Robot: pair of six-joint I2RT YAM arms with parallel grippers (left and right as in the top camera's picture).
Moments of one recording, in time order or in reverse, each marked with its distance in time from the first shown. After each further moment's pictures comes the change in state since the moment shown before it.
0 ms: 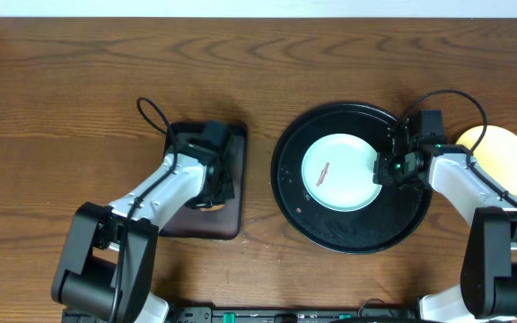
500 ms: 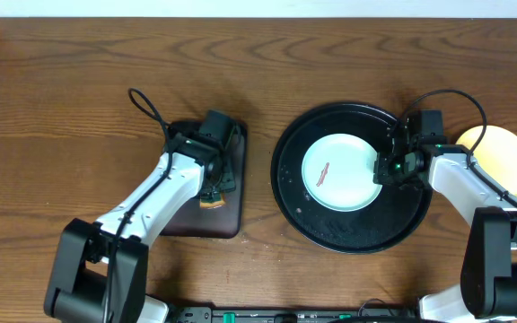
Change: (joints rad) left arm -0.026 -0.060 0.030 0.011 -0.053 -0.053; right arm 0.000 0.000 0.000 0.002 0.001 -0.010
